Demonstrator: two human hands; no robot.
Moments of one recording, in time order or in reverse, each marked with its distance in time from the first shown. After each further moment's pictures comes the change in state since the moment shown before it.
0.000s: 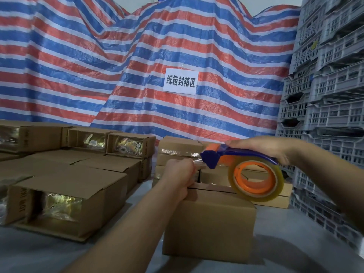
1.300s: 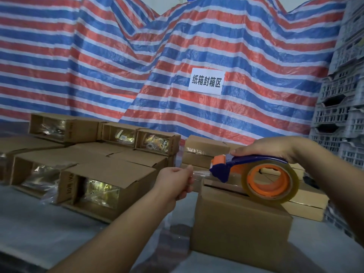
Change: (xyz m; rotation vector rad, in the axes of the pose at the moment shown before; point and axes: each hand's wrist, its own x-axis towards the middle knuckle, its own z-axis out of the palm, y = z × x) left_hand -0.008 -0.009 -0.085 0.170 0.031 0.019; right_hand 0.038 -0.034 0.033 -0.426 -0.140 0.010
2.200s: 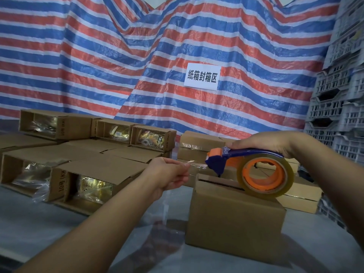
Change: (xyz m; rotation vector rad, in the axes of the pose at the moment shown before) left_hand 0.011 0.009 -0.014 0.020 -0.100 0.011; right_hand 0.001 0.007 0.000 0.132 -0.013 -0.003
